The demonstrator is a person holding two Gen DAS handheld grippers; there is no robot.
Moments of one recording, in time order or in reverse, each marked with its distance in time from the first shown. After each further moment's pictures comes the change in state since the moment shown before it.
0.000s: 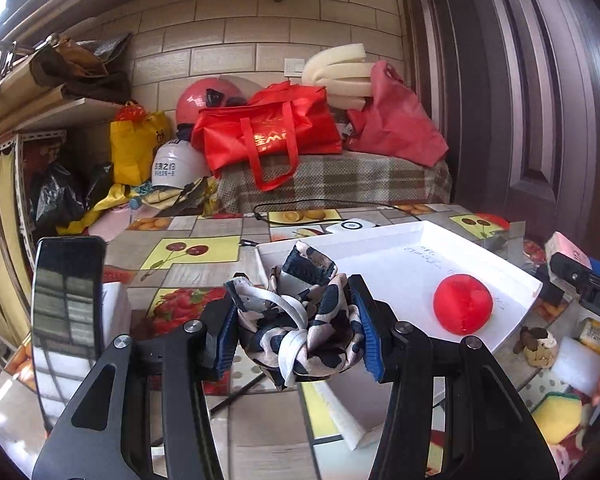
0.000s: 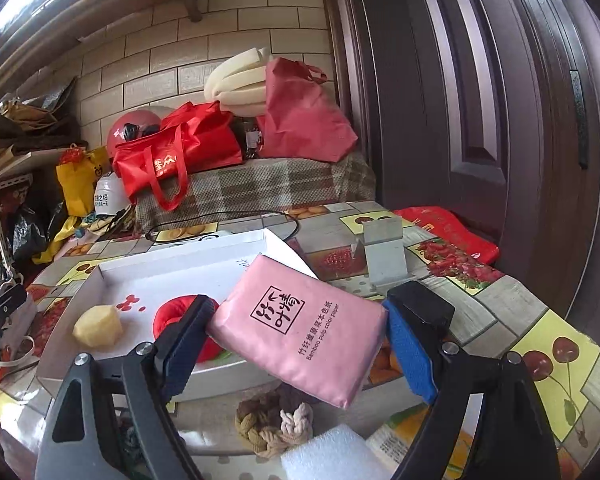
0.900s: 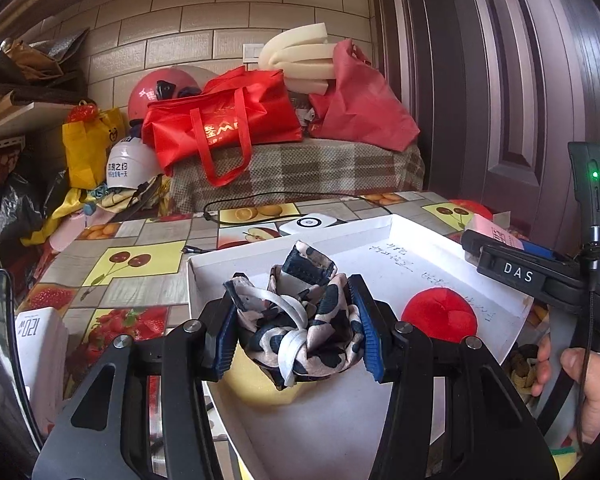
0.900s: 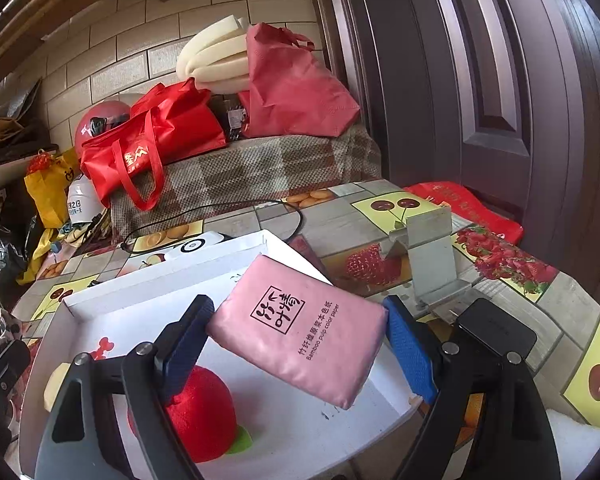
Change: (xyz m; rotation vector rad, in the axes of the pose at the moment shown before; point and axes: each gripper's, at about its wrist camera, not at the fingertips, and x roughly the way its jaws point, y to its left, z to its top) left arm 0.051 -0.033 0.017 0.036 0.056 -0.096; right arm 0.083 0.018 0.023 0.075 0.089 -0.029
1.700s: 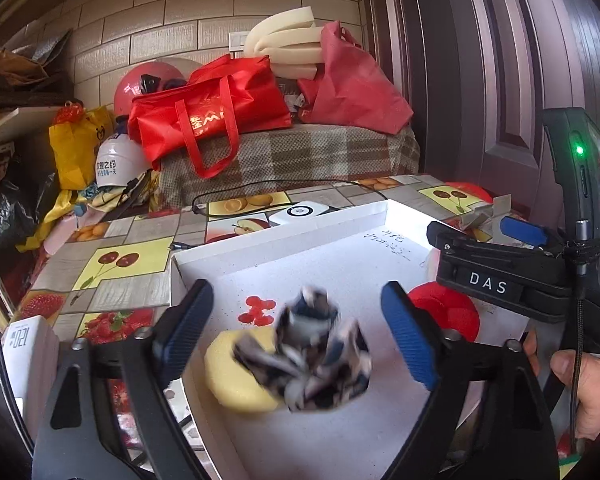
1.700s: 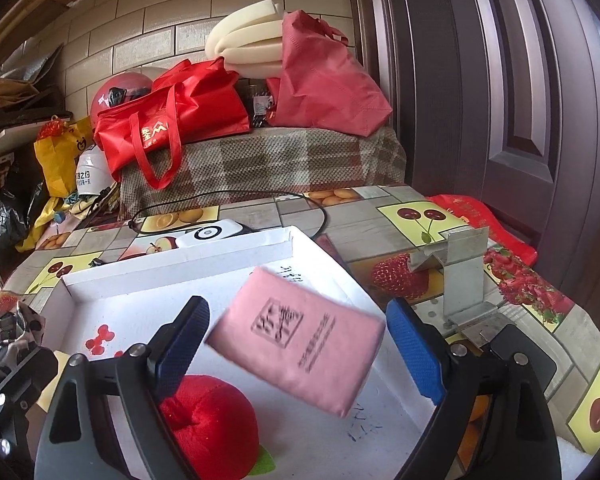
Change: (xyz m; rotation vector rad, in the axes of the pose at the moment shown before) left arm 0.015 -0.013 0.003 0.050 0.037 0.000; right arm 0.016 0.028 0.004 -0.126 0.016 0.015
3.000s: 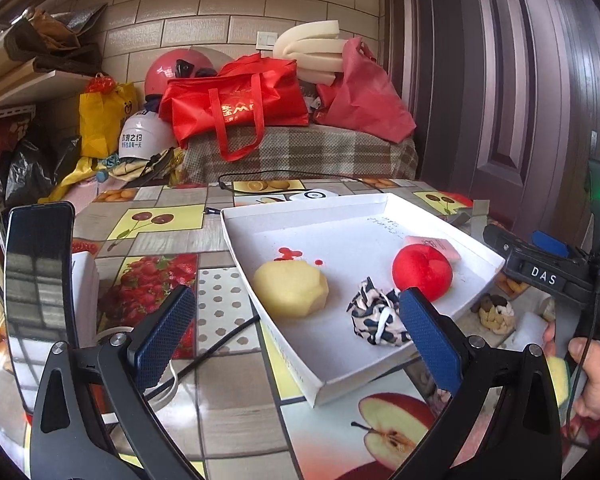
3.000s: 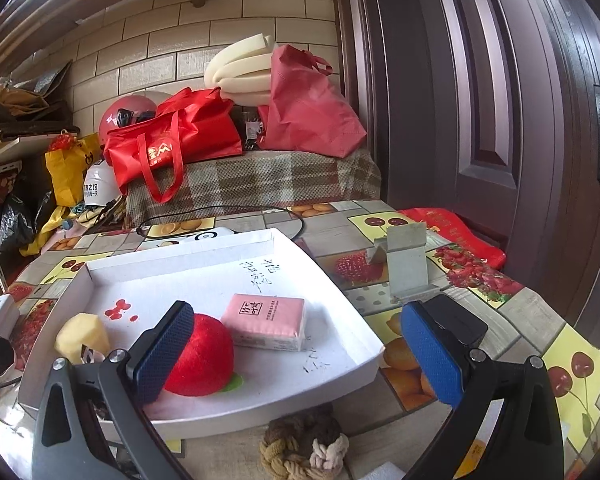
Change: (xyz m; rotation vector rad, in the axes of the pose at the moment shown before) left arm -0.083 0.039 -0.038 -0.096 0.006 -0.036; right arm -0.075 -0.022 -0.031 0.015 -0.077 -0.028
